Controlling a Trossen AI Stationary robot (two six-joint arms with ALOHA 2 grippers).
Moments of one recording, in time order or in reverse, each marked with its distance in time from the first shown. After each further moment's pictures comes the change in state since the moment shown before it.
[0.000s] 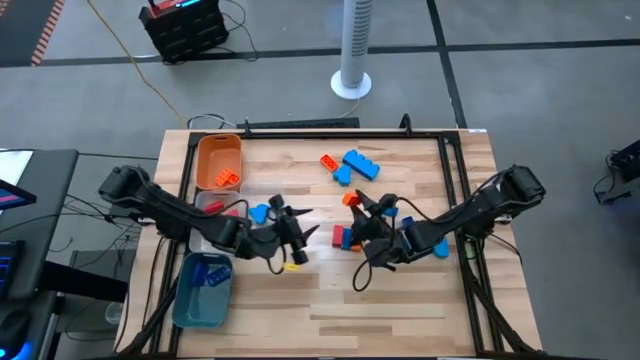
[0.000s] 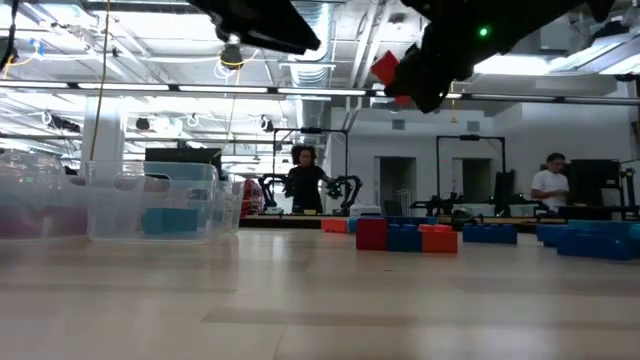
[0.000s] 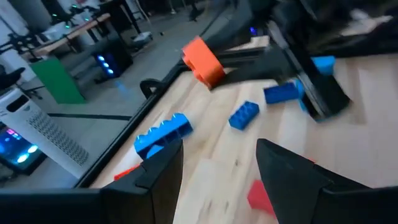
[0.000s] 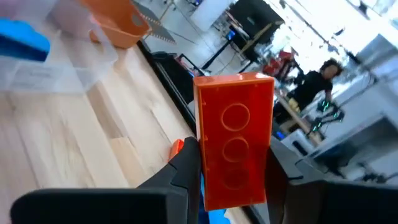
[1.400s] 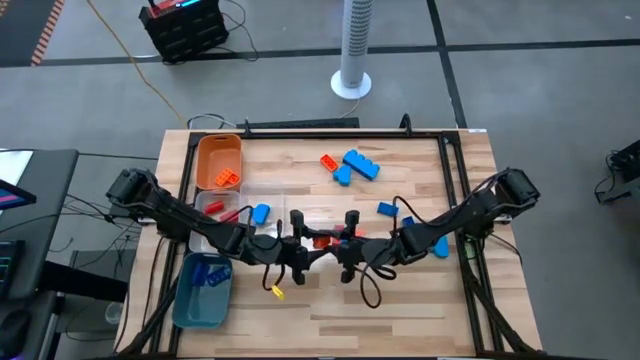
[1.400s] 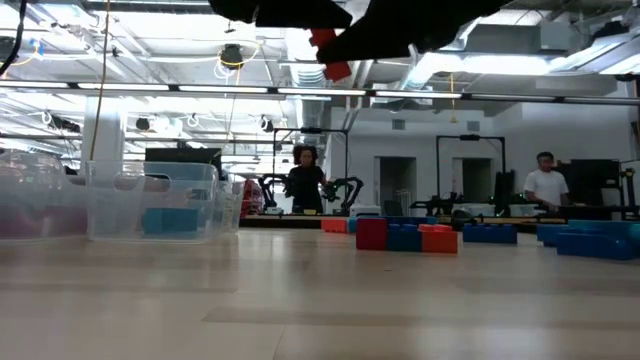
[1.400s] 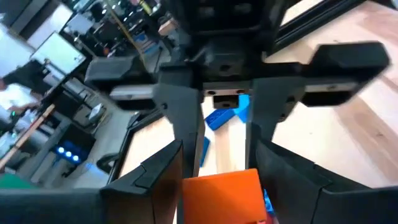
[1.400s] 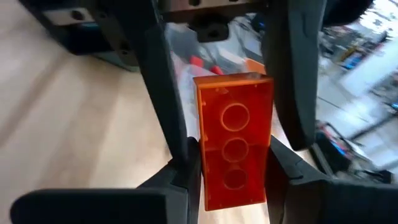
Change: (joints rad) left arm -0.037 0.071 0.000 0.190 0.268 0.456; right arm 0.011 0.049 0.085 0.174 -0.698 -0.122
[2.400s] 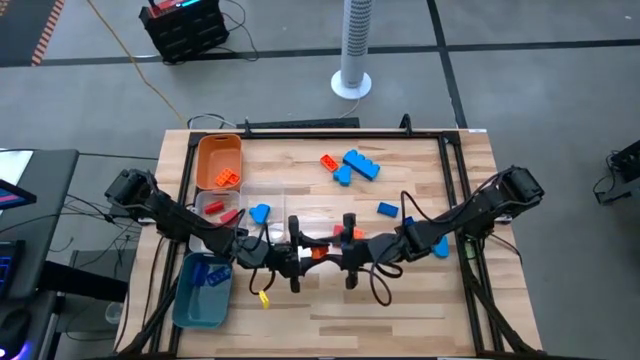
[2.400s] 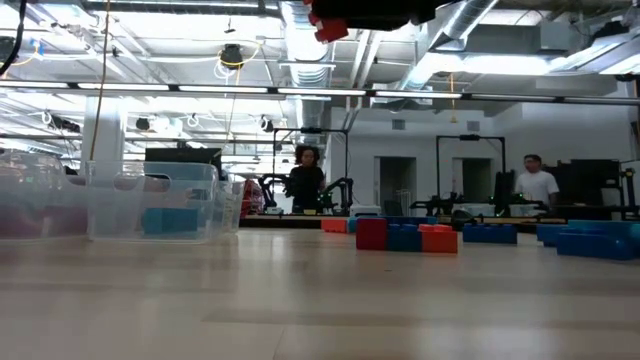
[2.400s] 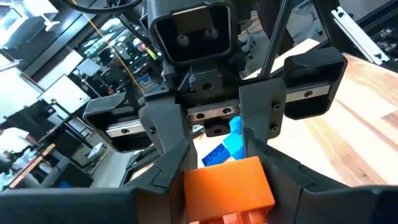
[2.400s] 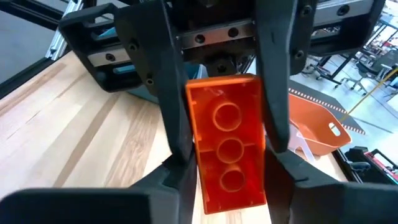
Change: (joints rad) left arm -0.035 -0.001 -0.080 0.233 0.053 0.080; right arm 0.001 -0.044 0.000 0.063 -0.158 0.025
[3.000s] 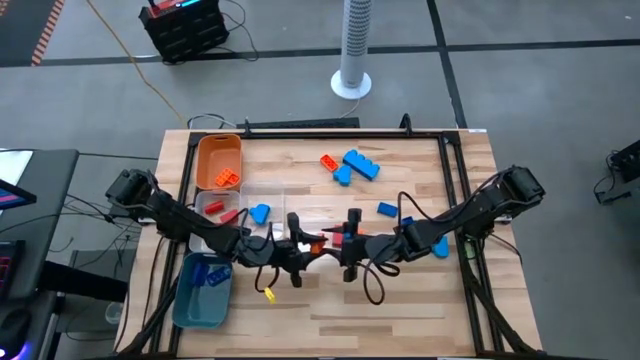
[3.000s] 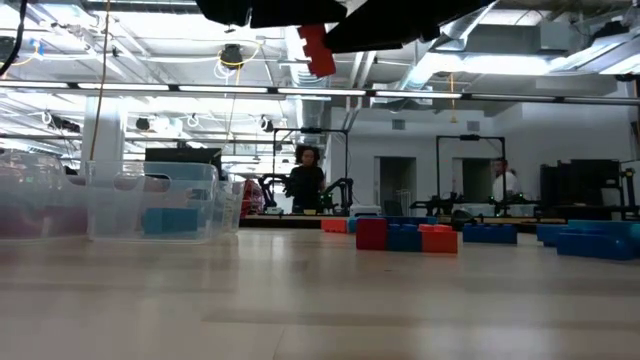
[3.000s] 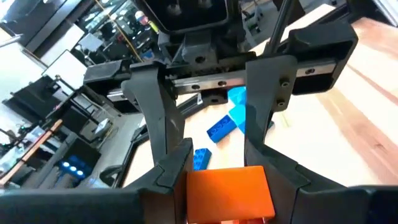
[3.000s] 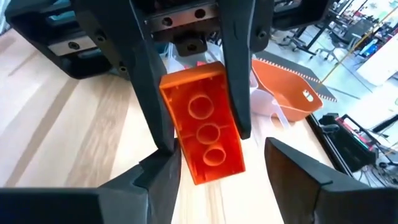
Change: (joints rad) left arm 0.019 0.002 -0.003 -0.068 -0.059 -0.040; right arm -0.001 -0.004 0.002 -0.117 0.124 0.071
